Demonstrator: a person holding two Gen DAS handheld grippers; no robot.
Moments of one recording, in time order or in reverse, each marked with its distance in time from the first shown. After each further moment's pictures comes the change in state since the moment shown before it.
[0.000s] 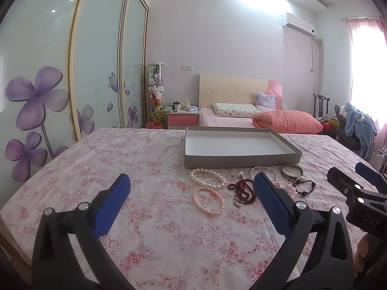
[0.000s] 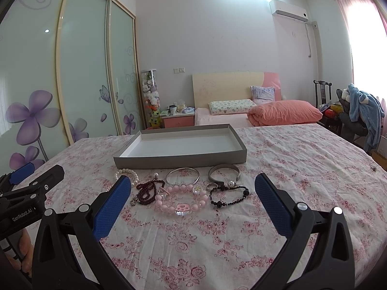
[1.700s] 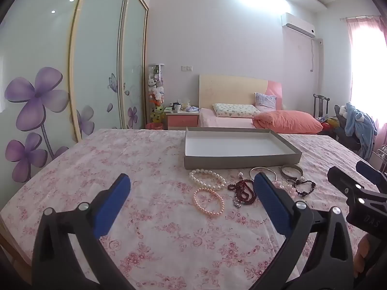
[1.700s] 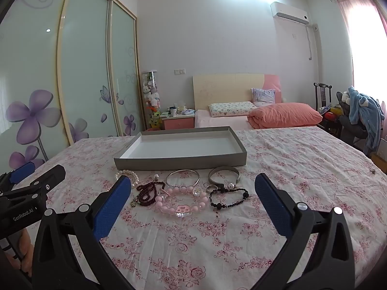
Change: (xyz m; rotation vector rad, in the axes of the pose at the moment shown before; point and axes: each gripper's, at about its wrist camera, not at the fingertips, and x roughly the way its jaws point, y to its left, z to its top) left arm 0.000 0.000 0.000 0.005 0.001 0.003; right arm -0.001 0.000 0.000 -0.007 -0.005 -0.001
